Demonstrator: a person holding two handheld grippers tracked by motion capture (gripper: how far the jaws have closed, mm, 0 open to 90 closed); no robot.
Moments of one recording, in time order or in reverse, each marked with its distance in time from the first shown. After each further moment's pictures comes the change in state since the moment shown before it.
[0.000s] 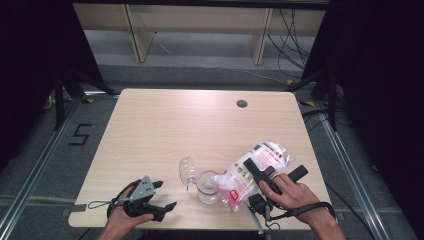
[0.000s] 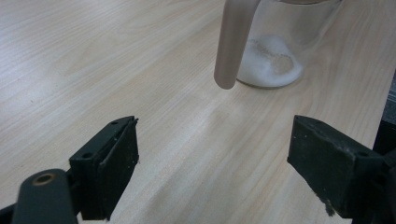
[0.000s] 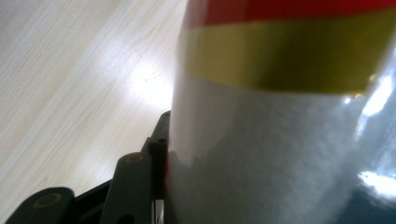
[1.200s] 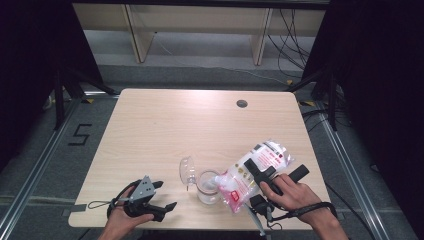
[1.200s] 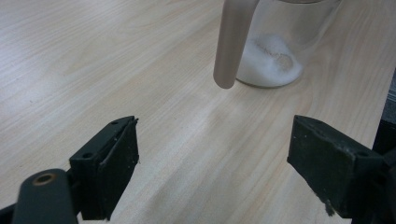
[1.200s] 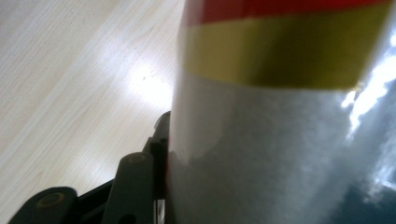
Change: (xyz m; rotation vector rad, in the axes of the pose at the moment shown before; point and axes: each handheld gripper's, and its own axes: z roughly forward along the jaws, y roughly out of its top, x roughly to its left) left arm -0.001 0.000 0.001 -0.004 0.004 -0.006; right arm 0.016 0.001 -0.013 0.134 0.001 0.225
